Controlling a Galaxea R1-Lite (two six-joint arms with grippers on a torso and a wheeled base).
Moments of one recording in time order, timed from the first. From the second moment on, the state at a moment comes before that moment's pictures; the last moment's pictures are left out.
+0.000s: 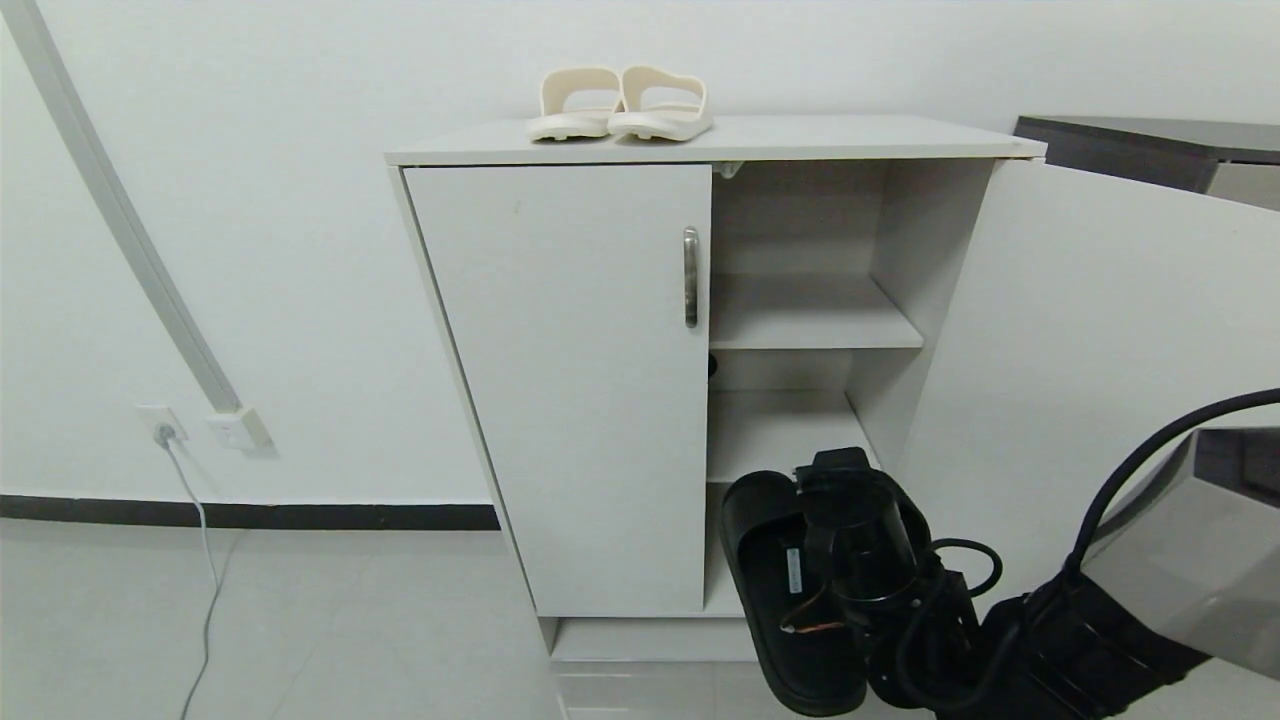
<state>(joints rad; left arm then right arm) 0.00 0.00 0.00 0.00 0.07 -0.02 0.80 2.07 -0.76 -0.86 -0.71 0.24</state>
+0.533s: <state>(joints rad) 0.00 0.00 0.00 0.00 0.06 -0.02 0.77 2.14 -0.79 -0.89 -0.74 0.25</state>
